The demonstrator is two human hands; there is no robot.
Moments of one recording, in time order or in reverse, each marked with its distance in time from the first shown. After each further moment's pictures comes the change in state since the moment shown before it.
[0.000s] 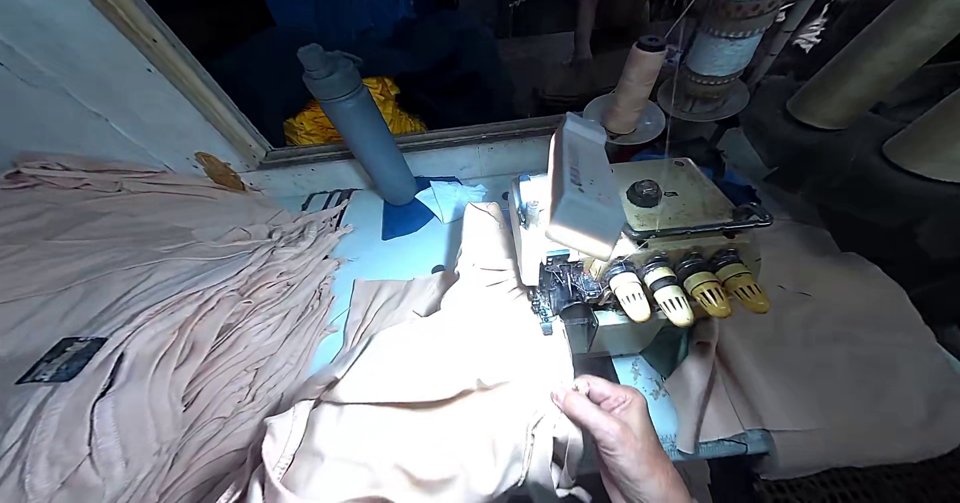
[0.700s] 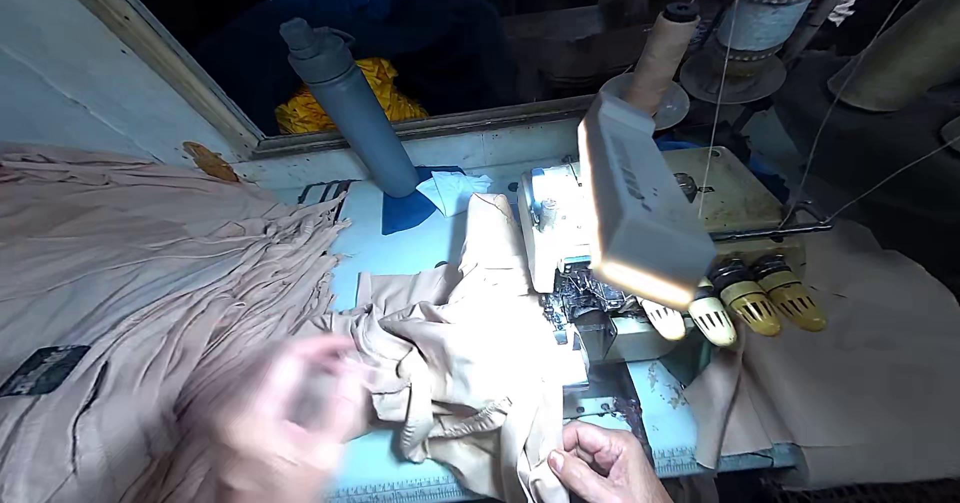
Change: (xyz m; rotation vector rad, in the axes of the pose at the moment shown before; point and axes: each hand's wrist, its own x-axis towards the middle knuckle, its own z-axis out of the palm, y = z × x) left_hand 0.087 0.030 -0.036 0.373 0.387 0.326; right_hand -0.017 0.013 -0.011 -0.211 -0.332 -0.004
